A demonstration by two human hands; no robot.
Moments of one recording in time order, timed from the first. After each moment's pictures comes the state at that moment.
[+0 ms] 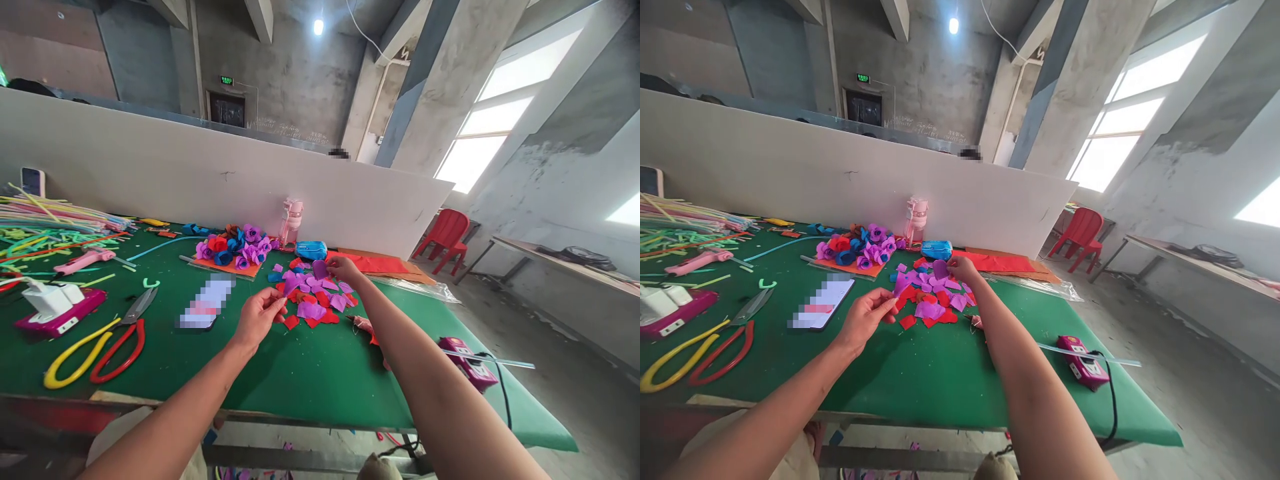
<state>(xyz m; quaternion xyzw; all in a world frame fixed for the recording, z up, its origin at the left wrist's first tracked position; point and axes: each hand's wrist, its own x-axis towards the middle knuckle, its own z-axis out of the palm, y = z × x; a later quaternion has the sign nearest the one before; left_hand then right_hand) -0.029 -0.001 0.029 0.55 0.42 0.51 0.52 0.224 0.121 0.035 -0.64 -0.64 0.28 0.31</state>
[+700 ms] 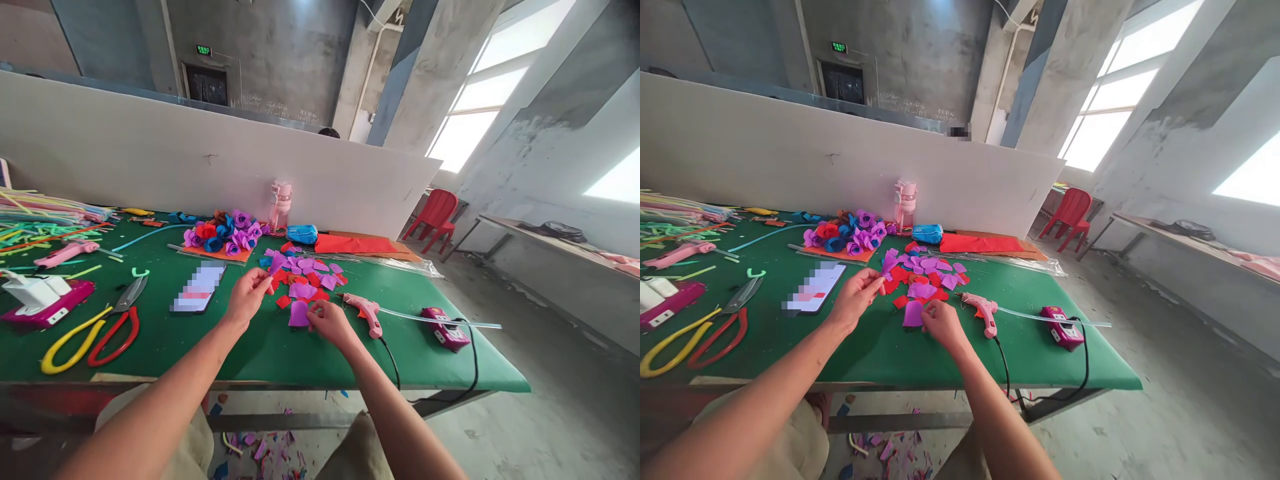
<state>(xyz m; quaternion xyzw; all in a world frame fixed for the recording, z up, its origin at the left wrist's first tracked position) -0.031 0.004 0.030 0.57 0.44 0.50 0.48 0.160 -0.047 -0.011 -0.68 -0.59 0.32 0.31</state>
